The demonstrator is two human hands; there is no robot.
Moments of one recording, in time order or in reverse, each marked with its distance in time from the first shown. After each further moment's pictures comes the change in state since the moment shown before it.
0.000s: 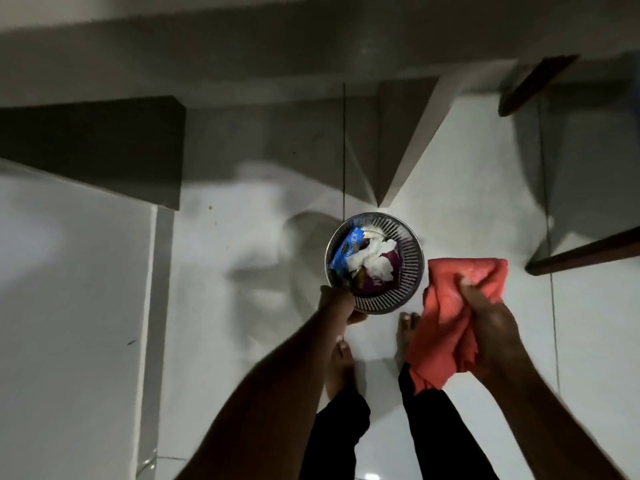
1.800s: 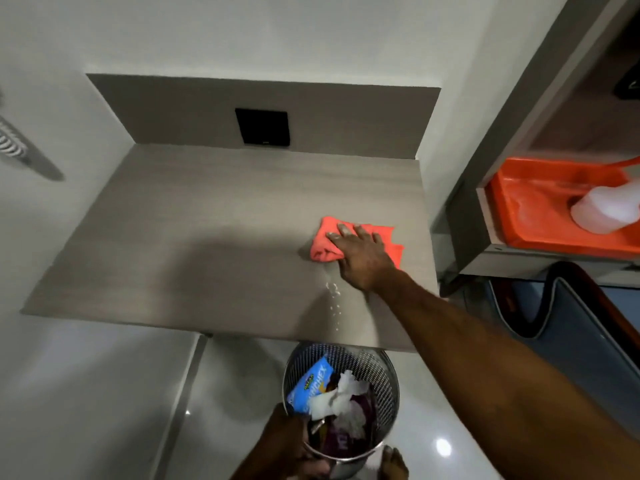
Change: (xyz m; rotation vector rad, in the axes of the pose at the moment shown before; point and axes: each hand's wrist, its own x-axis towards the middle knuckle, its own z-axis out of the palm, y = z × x) left_hand -0.389 0.115 -0.188 -0.175 -0.289 0.266; right_hand -0.189 -0.299 0.337 -1.919 -0.192 -1.160
